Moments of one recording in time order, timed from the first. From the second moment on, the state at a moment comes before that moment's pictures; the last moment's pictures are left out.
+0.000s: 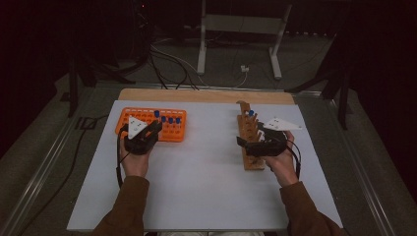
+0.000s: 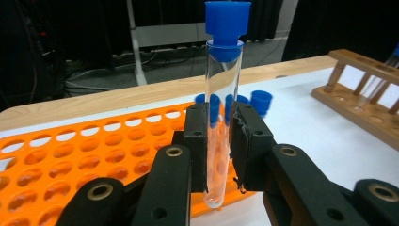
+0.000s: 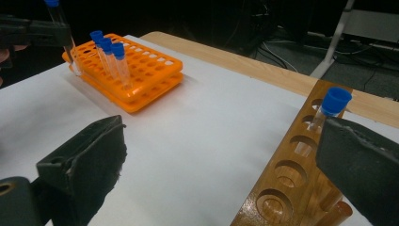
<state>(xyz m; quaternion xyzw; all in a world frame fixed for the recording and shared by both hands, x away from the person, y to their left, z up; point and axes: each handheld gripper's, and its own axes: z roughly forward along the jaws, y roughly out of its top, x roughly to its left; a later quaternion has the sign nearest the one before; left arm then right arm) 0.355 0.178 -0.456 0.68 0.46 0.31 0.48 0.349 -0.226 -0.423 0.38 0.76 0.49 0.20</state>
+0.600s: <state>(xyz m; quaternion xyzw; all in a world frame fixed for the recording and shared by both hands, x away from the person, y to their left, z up) 0.375 0.184 -0.458 0.66 0.49 0.32 0.47 0.349 -0.225 -0.425 0.38 0.76 0.49 0.20</state>
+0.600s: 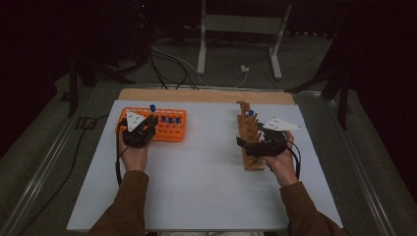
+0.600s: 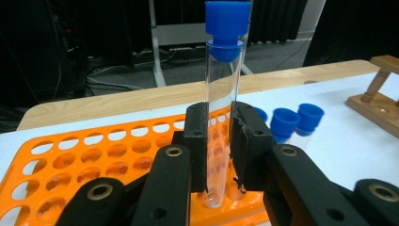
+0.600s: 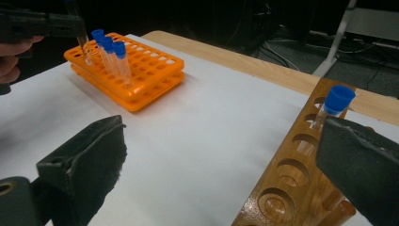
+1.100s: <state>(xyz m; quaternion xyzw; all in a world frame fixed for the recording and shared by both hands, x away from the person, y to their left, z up) 0.389 0.181 -0.473 0.67 0.50 0.31 0.46 0.349 -0.222 -0.428 0.38 0.76 0.49 0.19</state>
